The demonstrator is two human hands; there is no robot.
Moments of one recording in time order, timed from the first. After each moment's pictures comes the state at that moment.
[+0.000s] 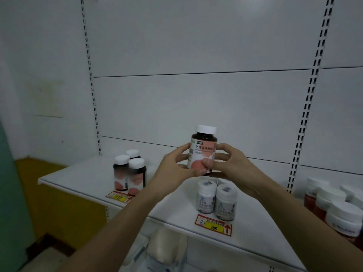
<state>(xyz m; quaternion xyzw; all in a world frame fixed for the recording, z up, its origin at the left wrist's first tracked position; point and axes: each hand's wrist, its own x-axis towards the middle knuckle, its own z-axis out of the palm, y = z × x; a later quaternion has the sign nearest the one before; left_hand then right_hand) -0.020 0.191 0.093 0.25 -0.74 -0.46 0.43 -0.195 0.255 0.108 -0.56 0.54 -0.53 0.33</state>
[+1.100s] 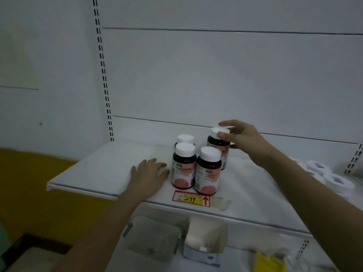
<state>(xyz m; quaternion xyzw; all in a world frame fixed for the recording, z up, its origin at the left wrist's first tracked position) 0.175 -0.087 -0.034 0.45 -0.87 -0.13 0.18 -0.054 0.060 0.086 -0.48 0.66 -0.54 0.20</state>
